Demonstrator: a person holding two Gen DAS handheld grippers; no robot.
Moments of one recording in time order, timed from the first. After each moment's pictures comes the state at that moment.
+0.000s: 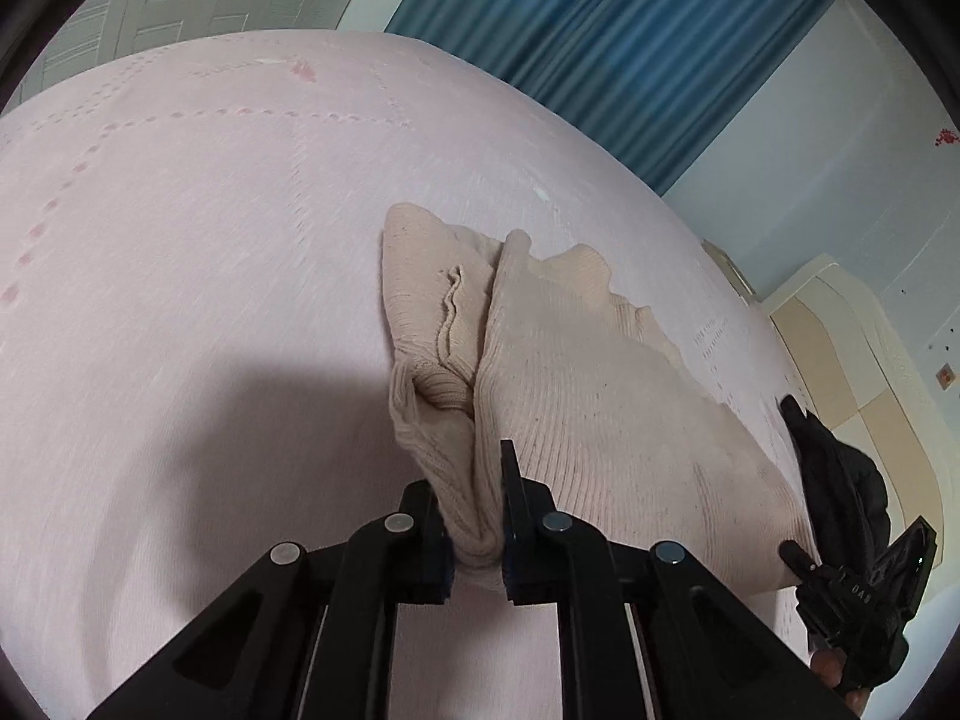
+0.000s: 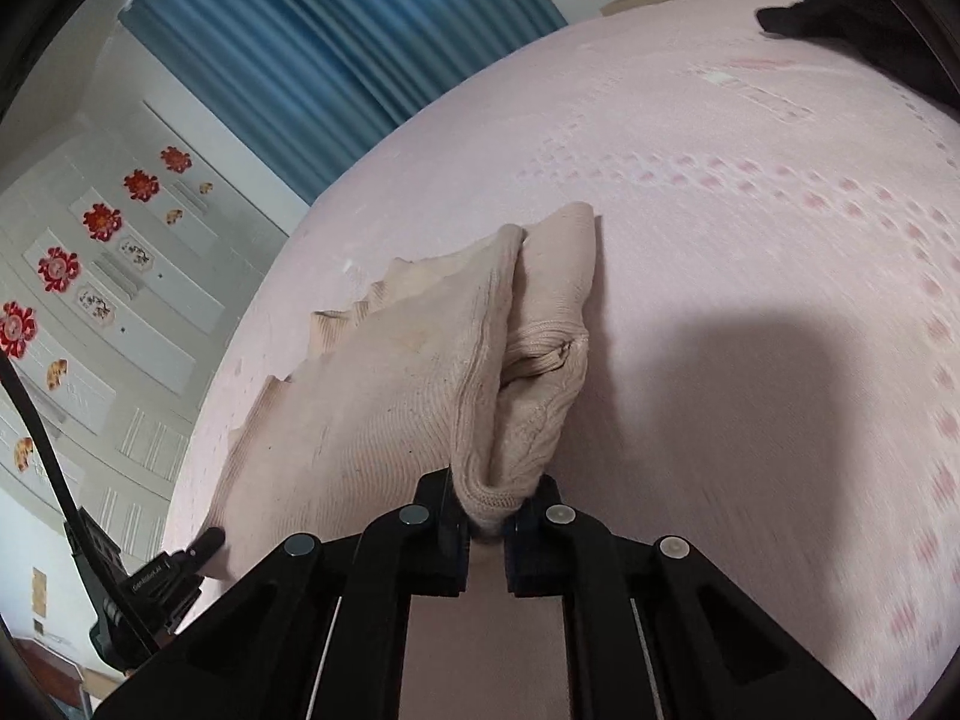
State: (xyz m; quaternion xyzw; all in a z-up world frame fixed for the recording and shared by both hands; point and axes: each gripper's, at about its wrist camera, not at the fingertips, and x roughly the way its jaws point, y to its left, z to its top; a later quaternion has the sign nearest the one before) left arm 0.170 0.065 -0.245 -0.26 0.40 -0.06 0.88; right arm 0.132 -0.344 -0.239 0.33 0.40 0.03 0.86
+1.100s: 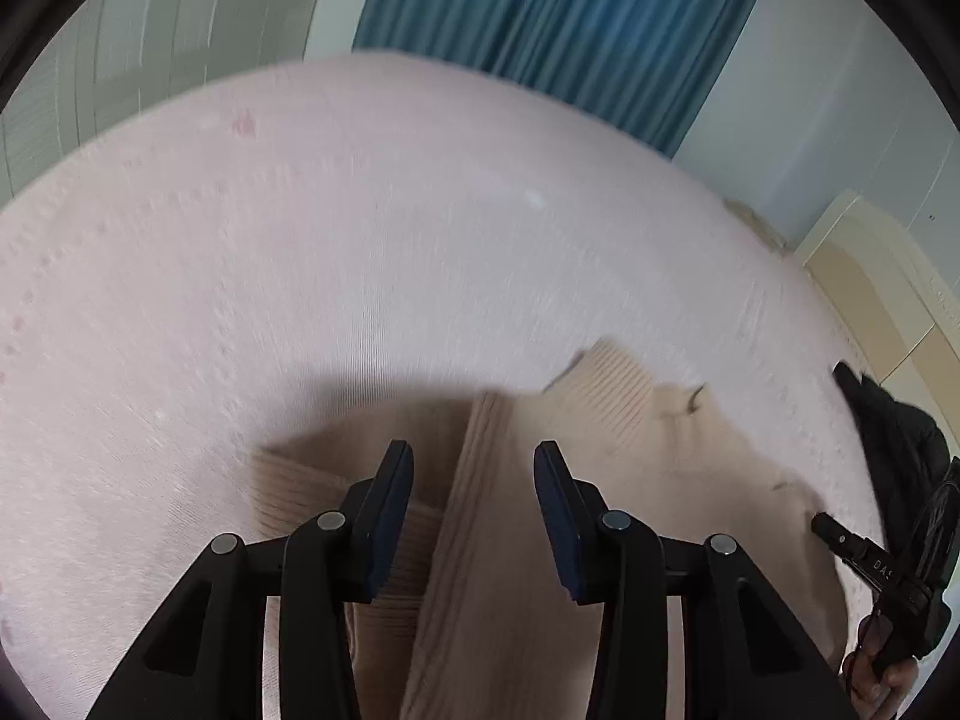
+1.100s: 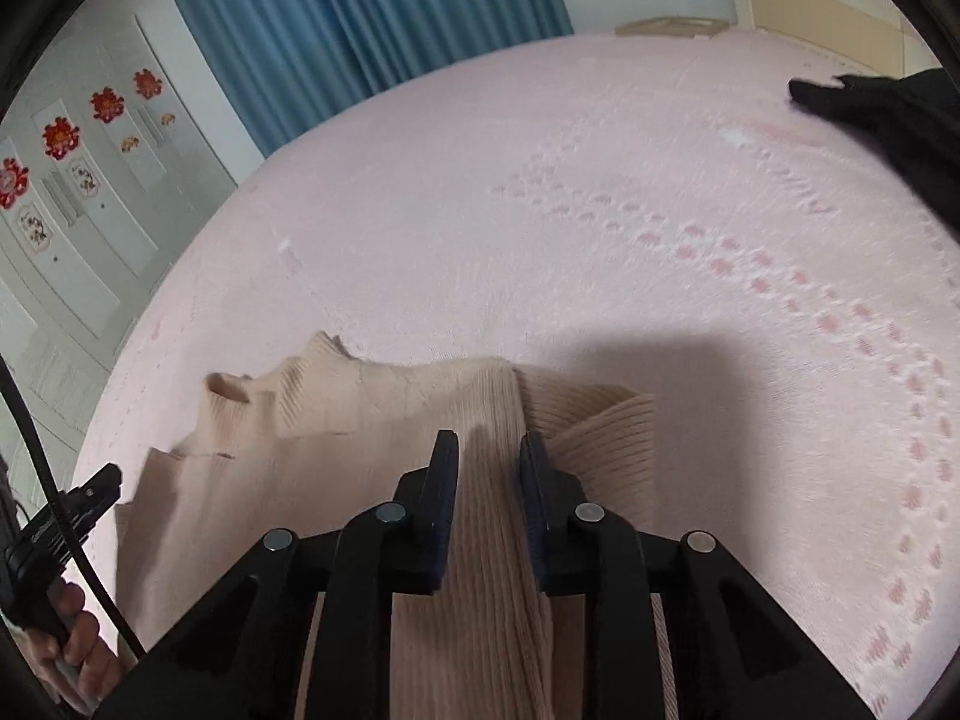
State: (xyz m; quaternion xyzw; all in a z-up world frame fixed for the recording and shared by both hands) left arm 0.268 0.037 -0.238 -0.16 0.43 -0.04 0.89; right arm 0.216 -0.335 -0.251 0.18 0.45 -0.03 0.88
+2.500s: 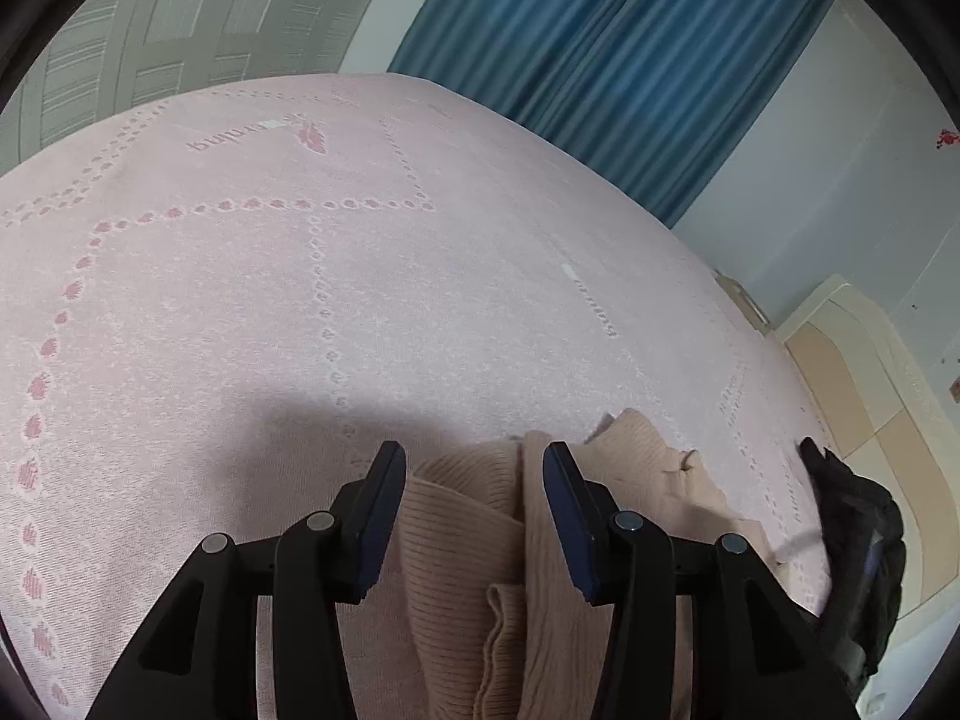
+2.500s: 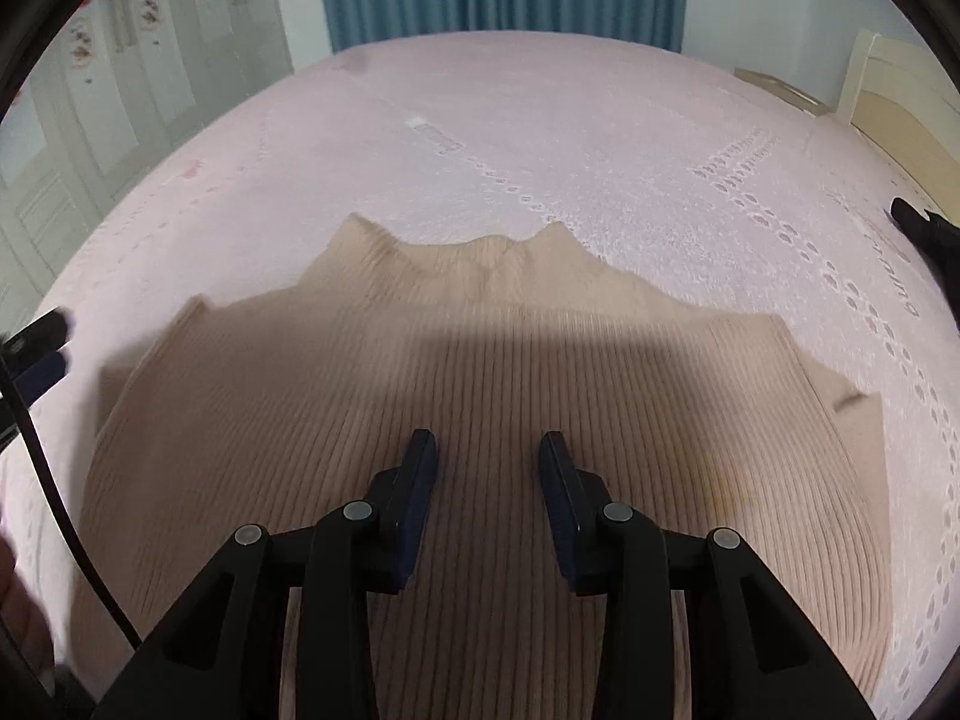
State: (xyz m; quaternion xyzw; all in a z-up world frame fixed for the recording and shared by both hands) left arm 0.236 0.115 -0.215 -0.24 0.37 -0.04 0.90; right arm 0.246 -0.175 -0.263 0.04 0.50 -0.01 0.87
